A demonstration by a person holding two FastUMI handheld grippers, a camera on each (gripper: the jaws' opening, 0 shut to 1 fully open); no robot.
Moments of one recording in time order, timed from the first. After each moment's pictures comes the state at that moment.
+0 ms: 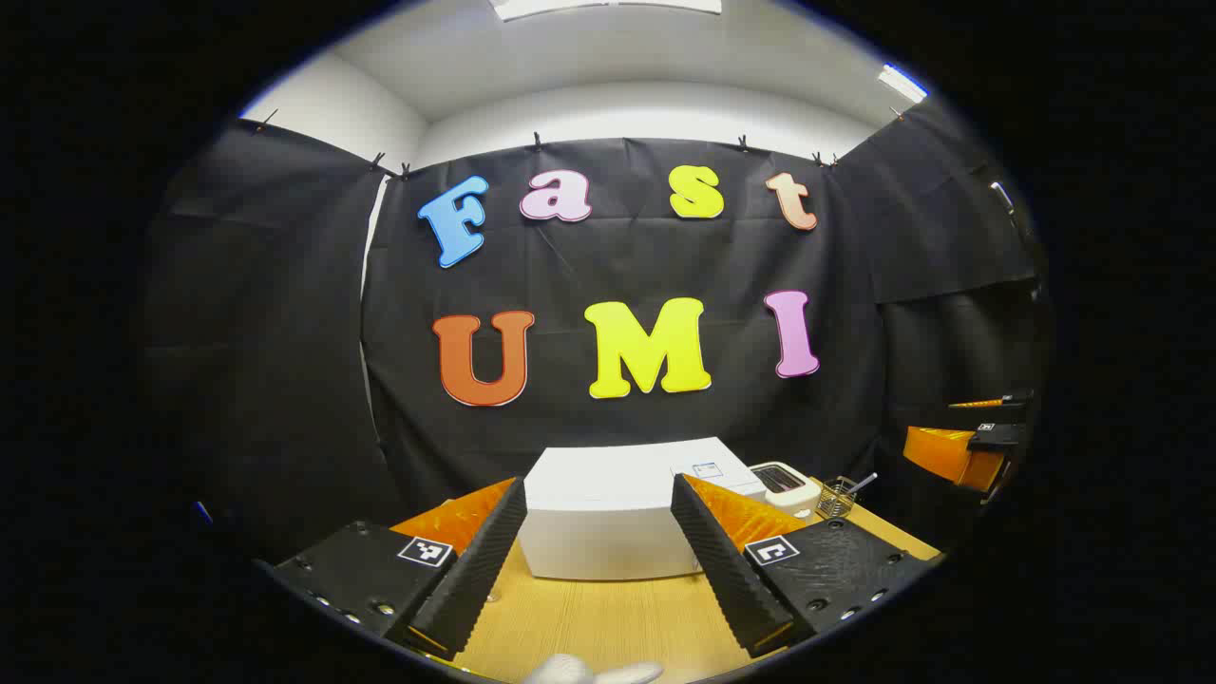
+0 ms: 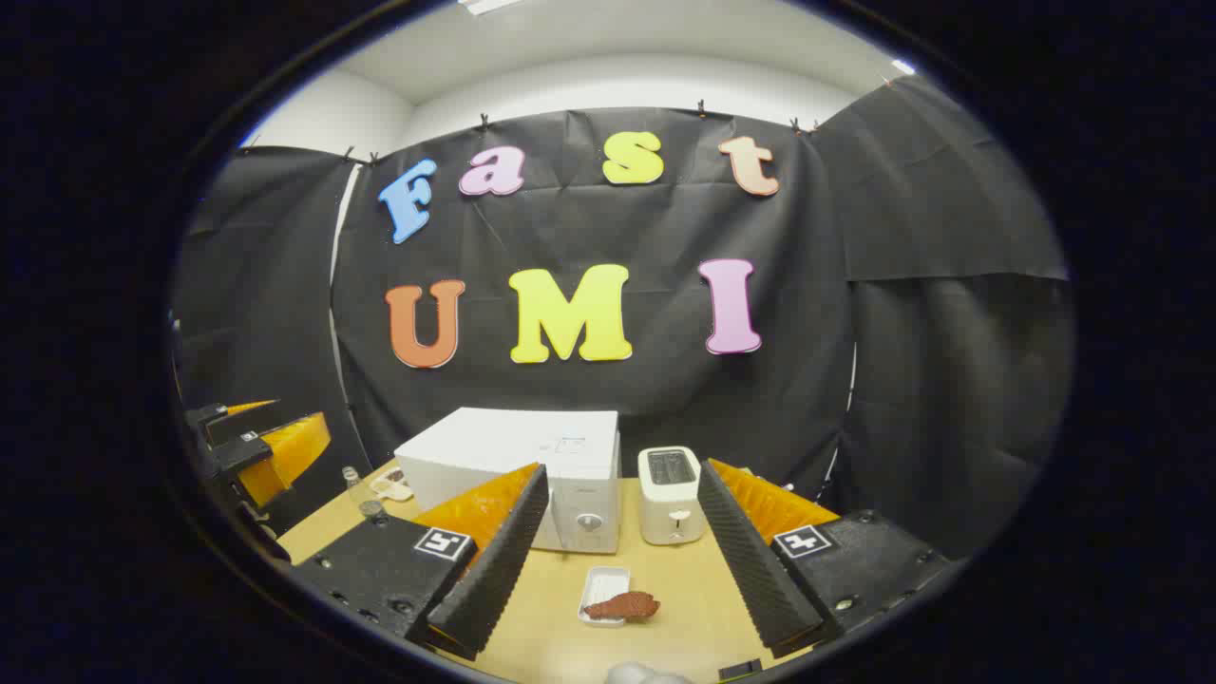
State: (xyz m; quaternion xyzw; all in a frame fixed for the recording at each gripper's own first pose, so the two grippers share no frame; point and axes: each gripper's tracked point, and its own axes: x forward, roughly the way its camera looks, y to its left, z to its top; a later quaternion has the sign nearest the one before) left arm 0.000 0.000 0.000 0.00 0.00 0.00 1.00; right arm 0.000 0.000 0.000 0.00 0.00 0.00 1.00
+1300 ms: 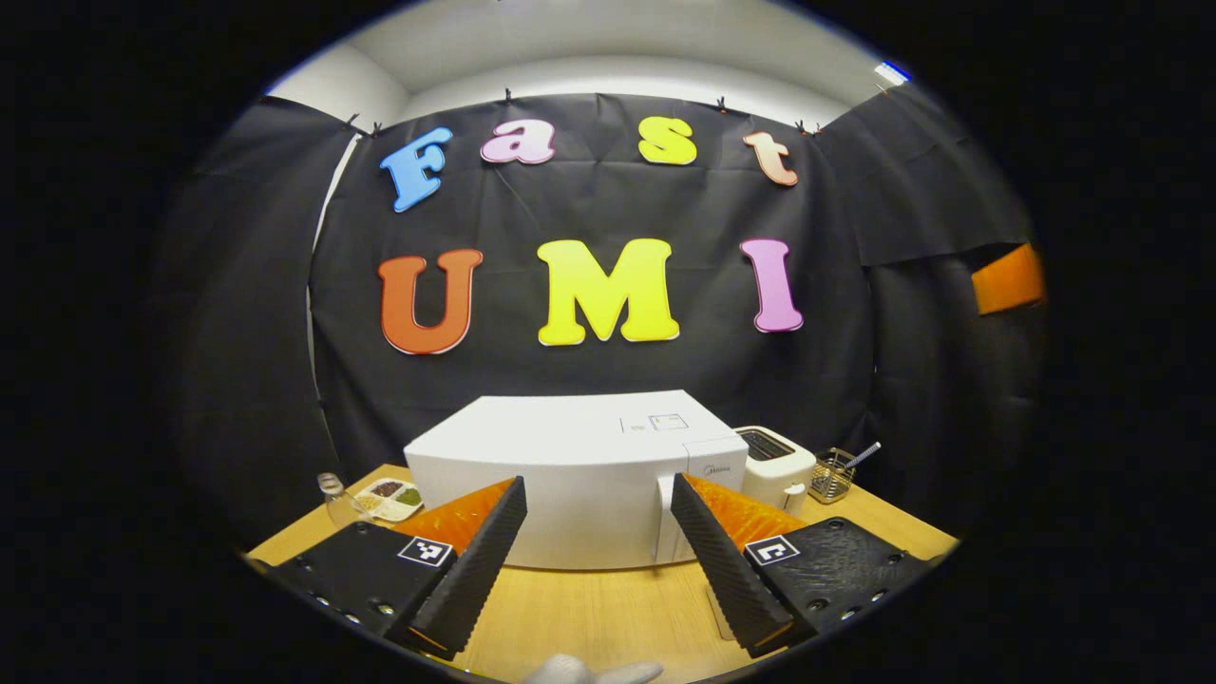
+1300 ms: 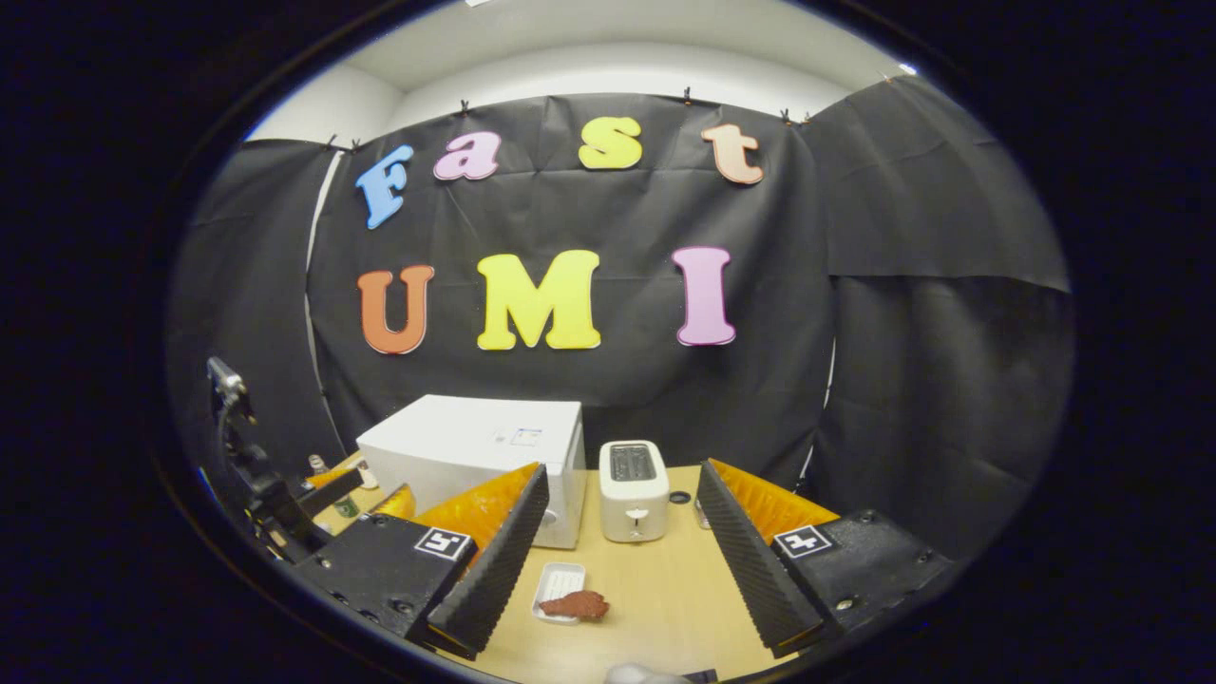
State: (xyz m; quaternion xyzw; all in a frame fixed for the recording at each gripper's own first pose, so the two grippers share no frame) left arm 0.094 -0.088 -0.131 -0.02 0.04 -0.04 1.00; right arm 0.019 -0.066 0.002 -0.01 0.03 -0.04 1.00
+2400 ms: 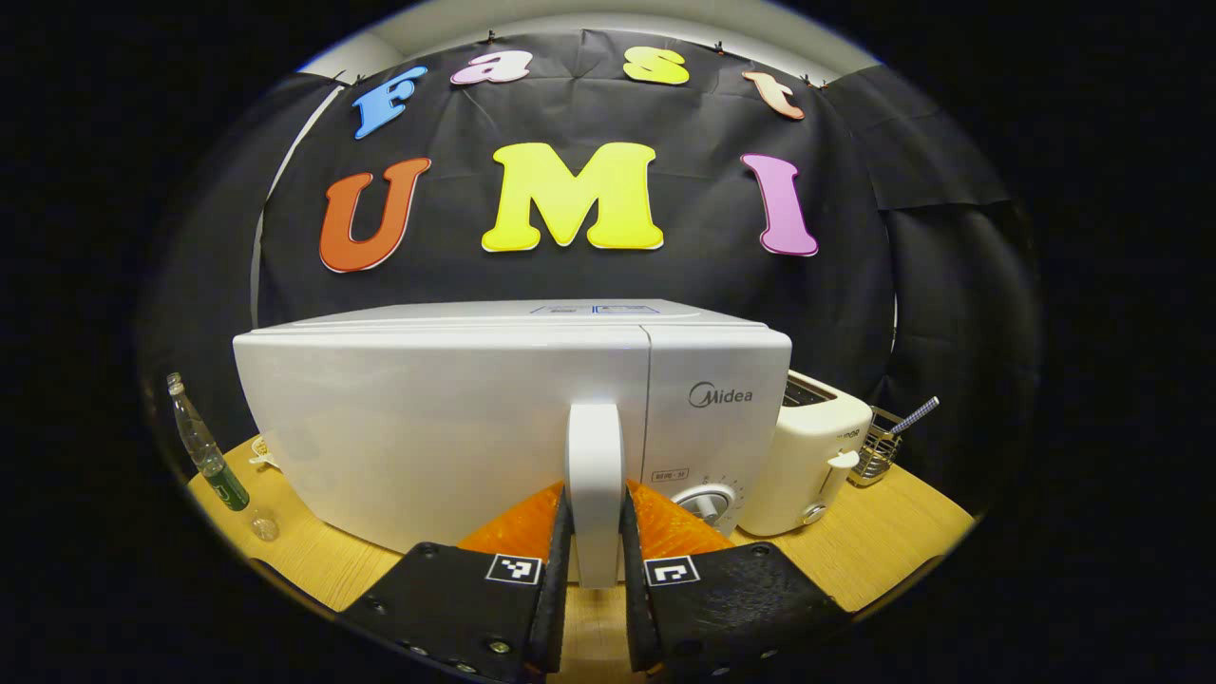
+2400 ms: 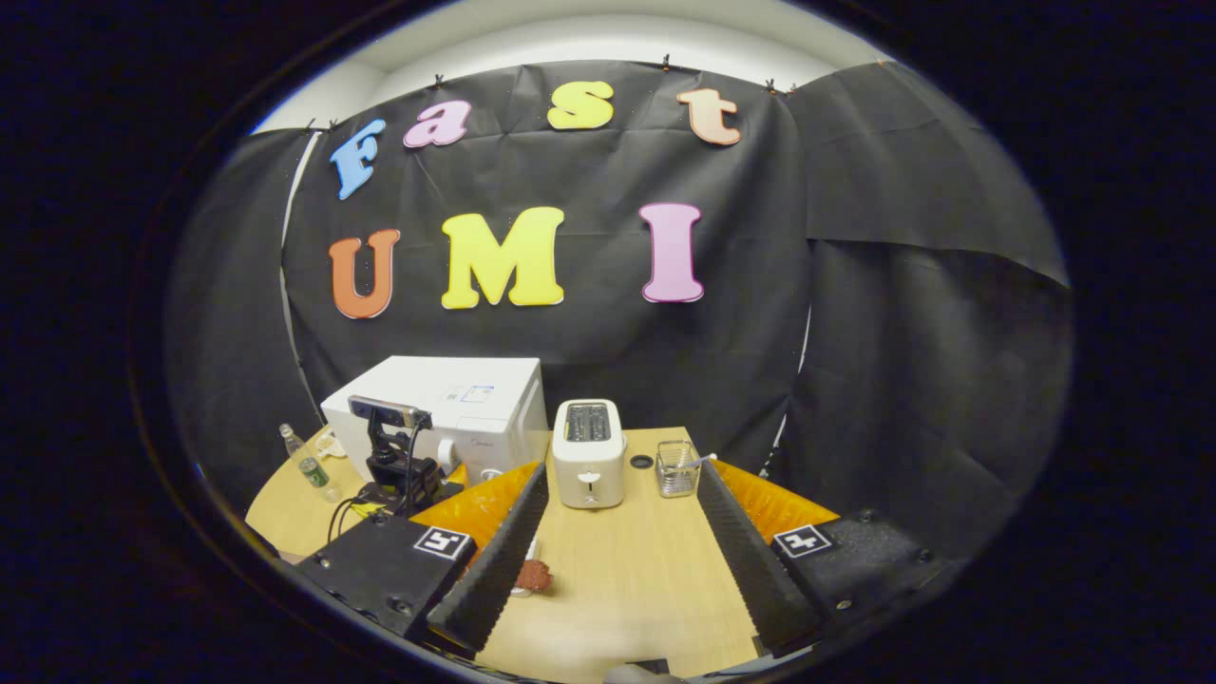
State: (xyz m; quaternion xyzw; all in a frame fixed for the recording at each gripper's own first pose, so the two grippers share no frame) left arm 0.221 -0.160 -0.245 -0.03 0.09 -0.05 0.99; right arm 0.023 -0.122 -0.034 -0.01 0.09 -0.05 0.99
